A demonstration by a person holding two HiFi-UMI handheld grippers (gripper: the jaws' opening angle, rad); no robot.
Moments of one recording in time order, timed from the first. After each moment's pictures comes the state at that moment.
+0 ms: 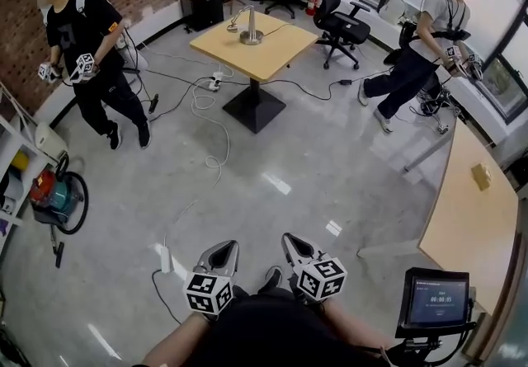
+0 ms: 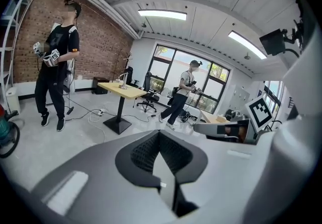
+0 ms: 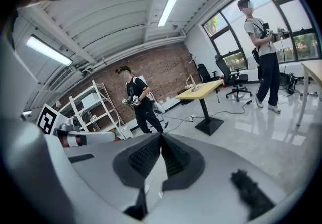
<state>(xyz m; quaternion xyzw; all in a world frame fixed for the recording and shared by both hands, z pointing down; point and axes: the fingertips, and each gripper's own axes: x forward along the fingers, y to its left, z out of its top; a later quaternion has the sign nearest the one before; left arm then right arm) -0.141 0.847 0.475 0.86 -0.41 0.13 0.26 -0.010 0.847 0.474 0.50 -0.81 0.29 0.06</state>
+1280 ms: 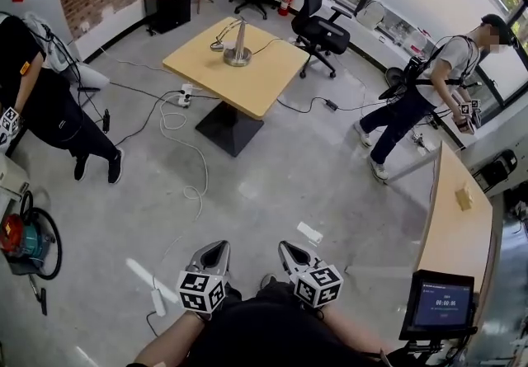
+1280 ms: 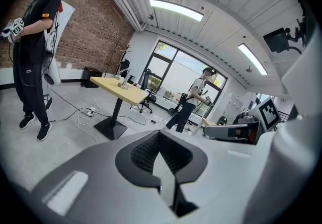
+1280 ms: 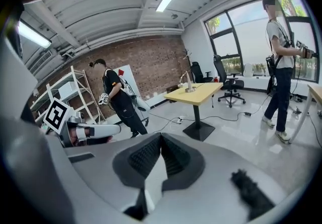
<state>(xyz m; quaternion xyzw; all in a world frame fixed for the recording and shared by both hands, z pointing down) -0.186 0.573 0.512 0.88 -0.35 0.11 0.31 -0.051 0.610 0.488 0.56 -0.77 0.28 0.13</state>
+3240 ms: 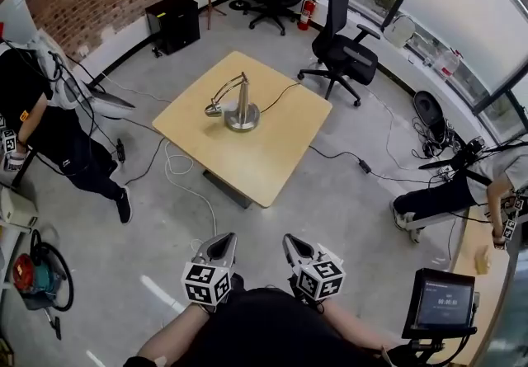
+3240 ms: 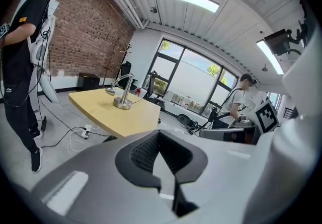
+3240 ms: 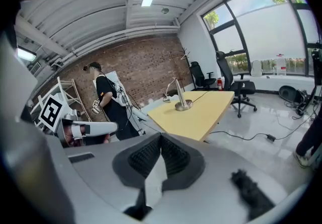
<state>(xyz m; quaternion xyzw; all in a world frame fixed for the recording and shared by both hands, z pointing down) -0.061 0.199 0.516 0.88 -0.37 0.12 0.29 0.072 0.229 0.512 0.54 -0.78 0.29 0.11</state>
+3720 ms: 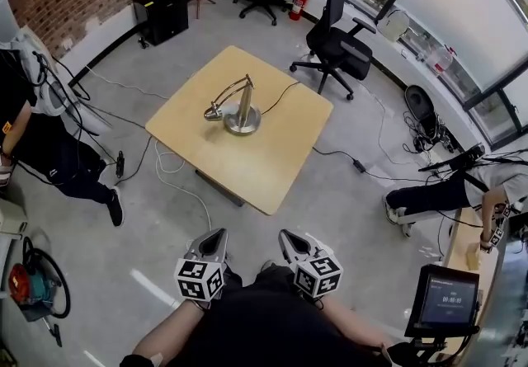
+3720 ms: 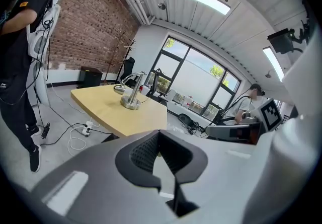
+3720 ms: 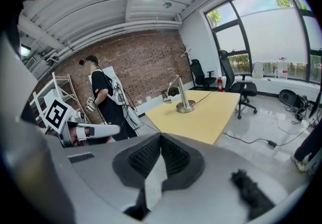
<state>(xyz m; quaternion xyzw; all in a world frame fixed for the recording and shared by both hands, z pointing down) -0.097 0.130 0.533 0.87 -0.36 0.13 0.32 0.043 0.165 0.508 0.55 -0.77 0.29 0.13</state>
